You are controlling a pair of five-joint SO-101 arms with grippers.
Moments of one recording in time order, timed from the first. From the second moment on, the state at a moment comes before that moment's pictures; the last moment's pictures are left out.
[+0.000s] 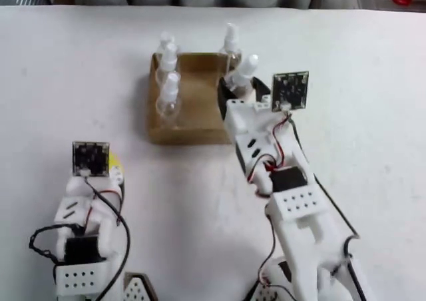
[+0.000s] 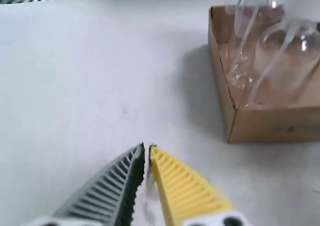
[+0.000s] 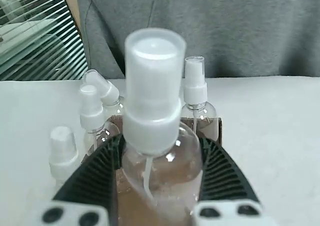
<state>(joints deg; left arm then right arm) -10.8 -98.2 97.5 41.9 -5.8 -18.2 -38.4 57.4 3.0 -9.5</state>
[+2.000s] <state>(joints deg) -11.1 -98.2 97.5 46.6 -12.6 -19.3 -7.2 39.1 3.2 -9.5</state>
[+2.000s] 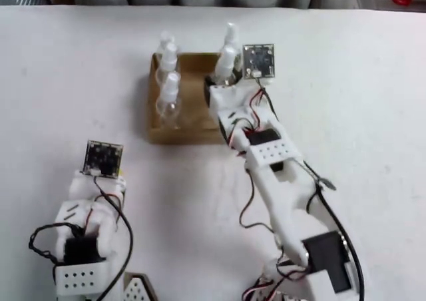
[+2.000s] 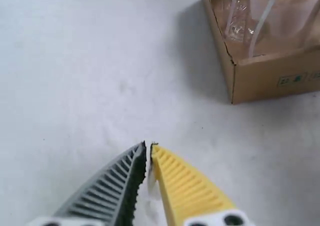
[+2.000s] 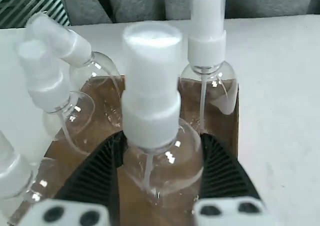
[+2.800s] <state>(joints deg) -11.1 -98.2 97.5 46.6 -12.6 -17.4 -3.0 39.8 -1.3 -9.5</state>
